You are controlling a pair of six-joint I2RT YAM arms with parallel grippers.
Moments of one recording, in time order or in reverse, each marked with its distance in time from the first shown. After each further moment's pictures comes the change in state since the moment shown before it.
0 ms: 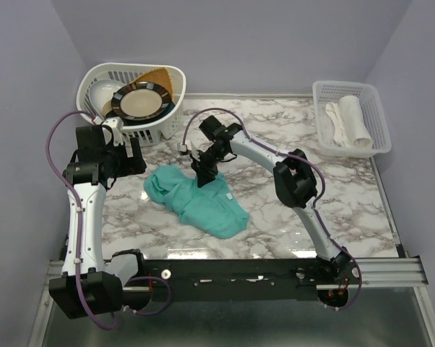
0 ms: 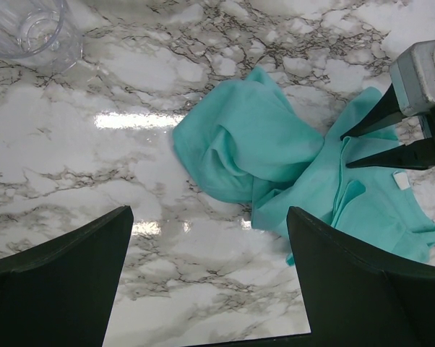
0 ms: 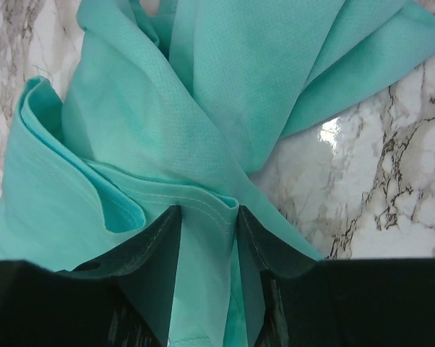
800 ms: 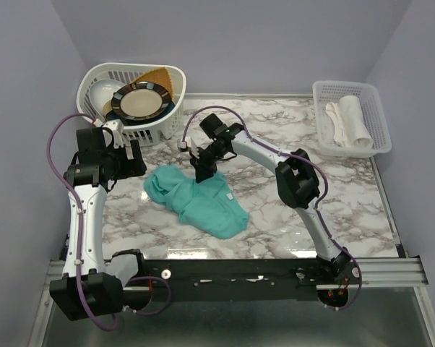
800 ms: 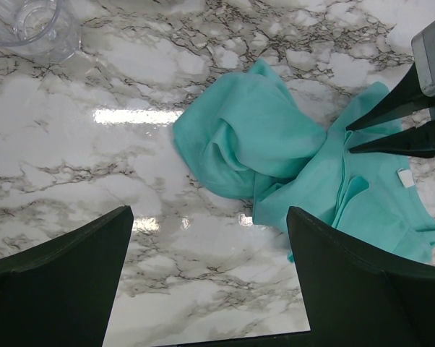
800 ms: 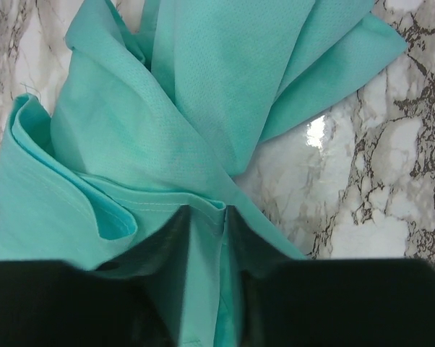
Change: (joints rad) left arm 0.005 -0.013 -0.026 0.002 0.001 -0.002; right arm 0.000 -0.039 -0.058 0.098 0.032 0.074
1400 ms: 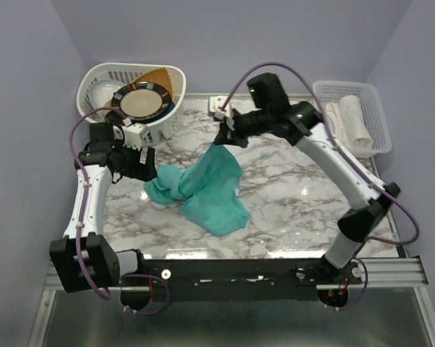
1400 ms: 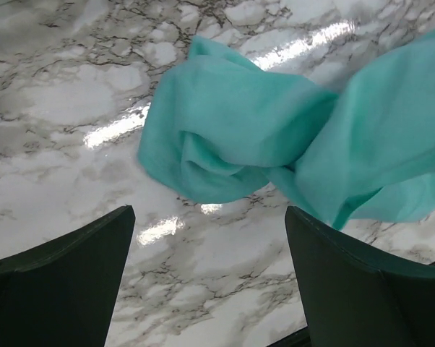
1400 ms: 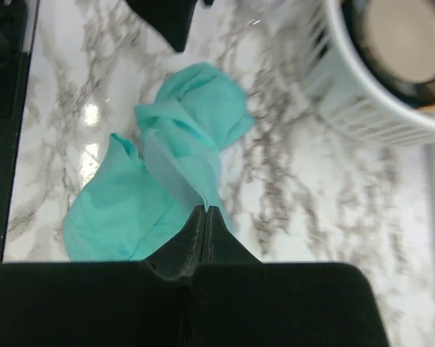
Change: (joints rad) left arm -0.021 0.147 -0.018 0.043 0.216 0.333; right arm -0.022 -0.540 -0.090 -0.075 0.107 -0.006
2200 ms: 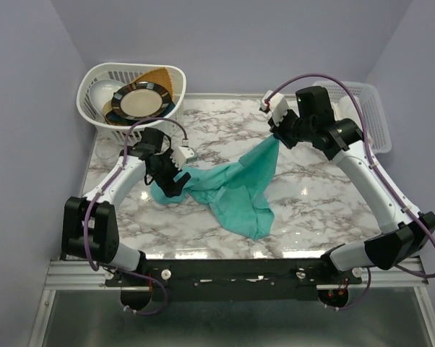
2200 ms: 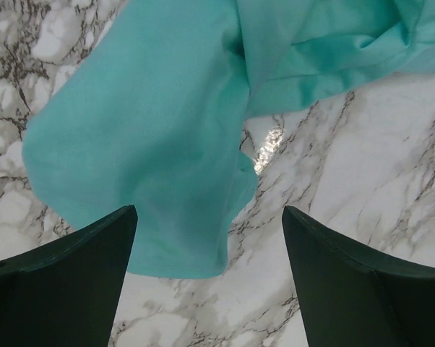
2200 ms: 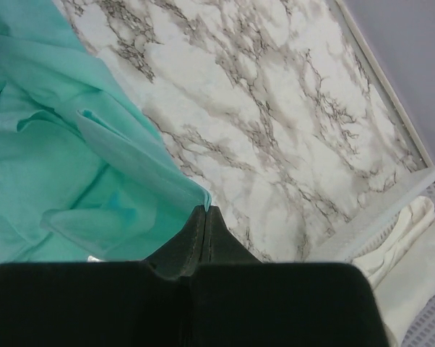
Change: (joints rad) left arm -0.346 0.252 -0.034 0.034 -0.004 0.423; right arm -0.252 -0.399 -0.392 0.072 0.494 0.162
